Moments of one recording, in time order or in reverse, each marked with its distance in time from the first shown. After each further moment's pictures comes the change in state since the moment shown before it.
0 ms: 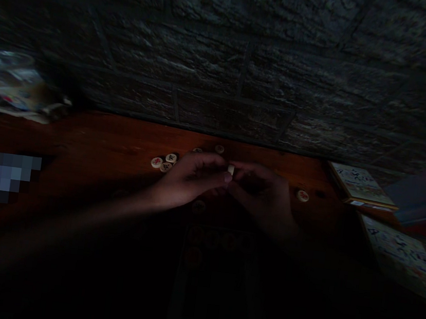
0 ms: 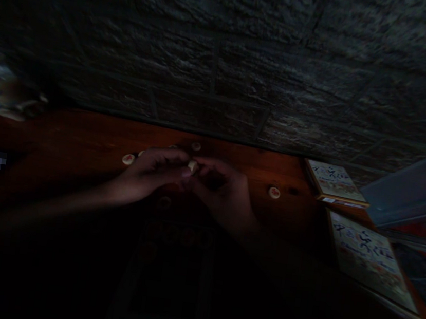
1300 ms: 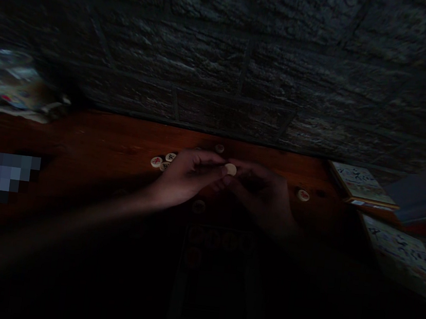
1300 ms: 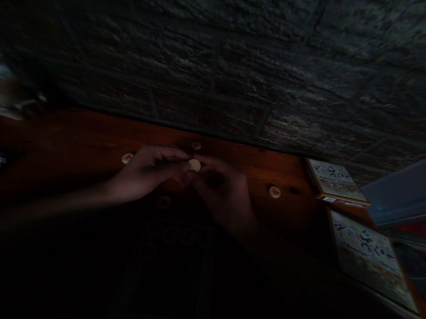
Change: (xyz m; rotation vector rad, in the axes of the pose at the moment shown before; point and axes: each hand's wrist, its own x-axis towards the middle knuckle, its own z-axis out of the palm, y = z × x) left_hand 0.002 -0.005 -0.001 0.003 0.091 0.018; right_hand -0.001 0.000 0.001 -0.037 0.005 0.058
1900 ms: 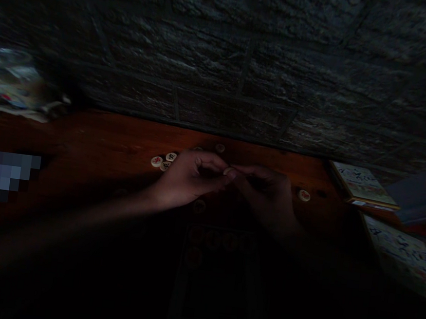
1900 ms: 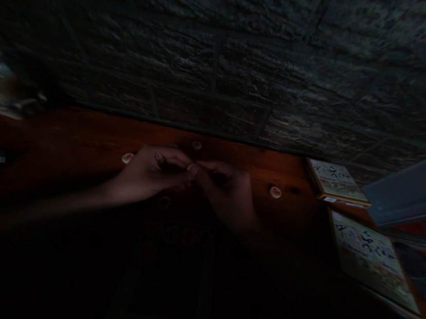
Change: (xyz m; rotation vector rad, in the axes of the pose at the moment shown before) left_hand -0.003 0.002 0.002 0.096 -0.022 0.025; right_hand 0.003 -0.005 -0.001 0.004 0.051 0.041
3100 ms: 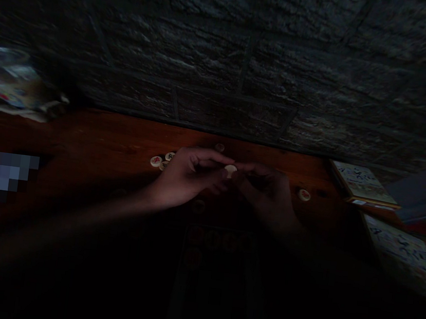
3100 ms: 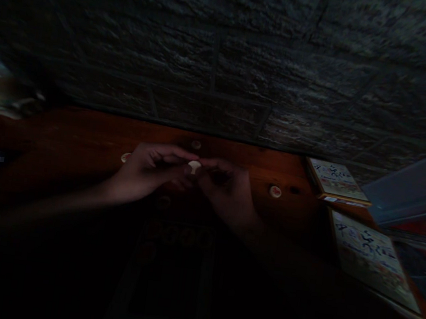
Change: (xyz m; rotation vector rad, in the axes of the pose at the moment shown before) left_hand -0.002 -0.001 0.001 -0.169 0.045 -0.108; right_hand 0.002 0.003 -0.003 0.014 -0.039 0.064
